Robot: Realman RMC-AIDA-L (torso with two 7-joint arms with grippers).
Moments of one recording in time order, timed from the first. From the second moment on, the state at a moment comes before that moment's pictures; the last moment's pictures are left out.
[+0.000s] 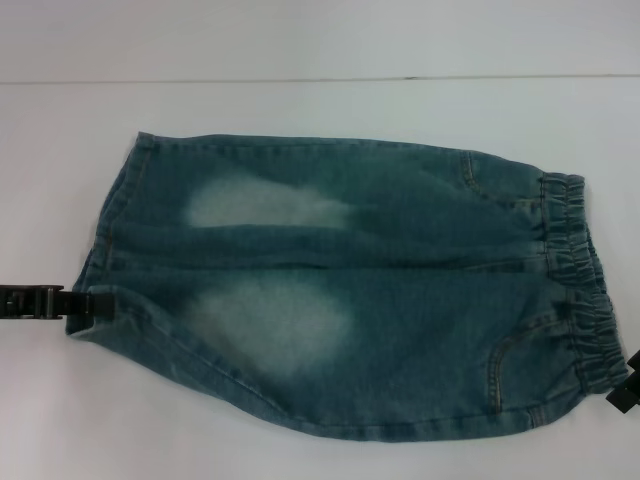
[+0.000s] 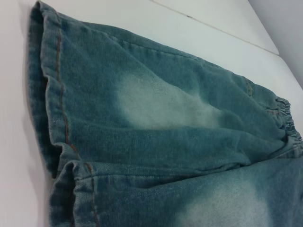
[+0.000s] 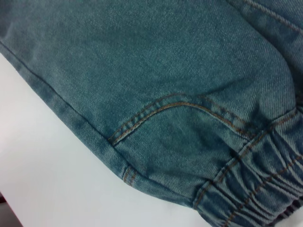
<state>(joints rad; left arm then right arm) -0.53 -2.01 0.40 0.81 2.49 1.70 -2.10 0.79 1.92 -0.88 -0.70 -2.83 -1.76 2.13</state>
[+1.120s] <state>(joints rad) -0.53 -2.01 0.40 0.81 2.49 1.69 -2.10 0.79 1.92 -0.84 -0.71 -2.73 -1.76 2.11</state>
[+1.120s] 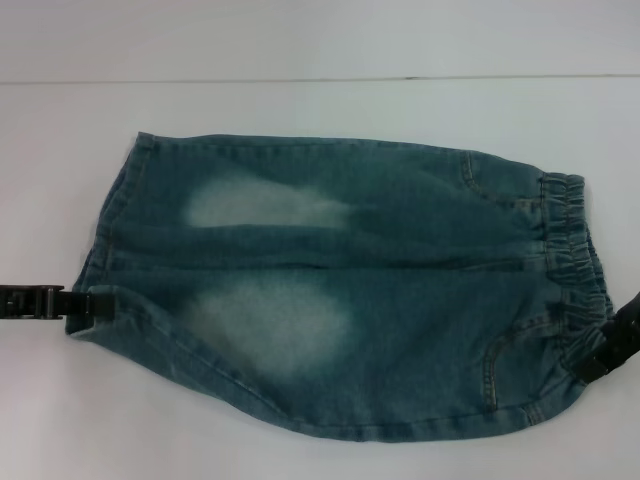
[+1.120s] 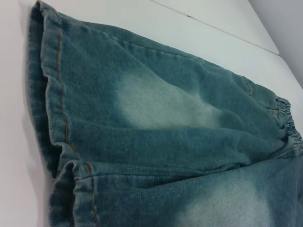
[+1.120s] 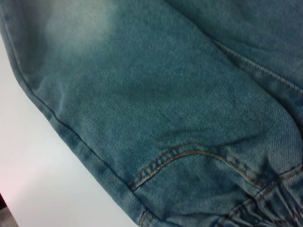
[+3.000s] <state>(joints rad) -0.61 -1.99 0.32 0.65 2.35 1.45 -2.14 0.55 1.96 -0.45 -0.53 -2.17 -1.44 1.82</state>
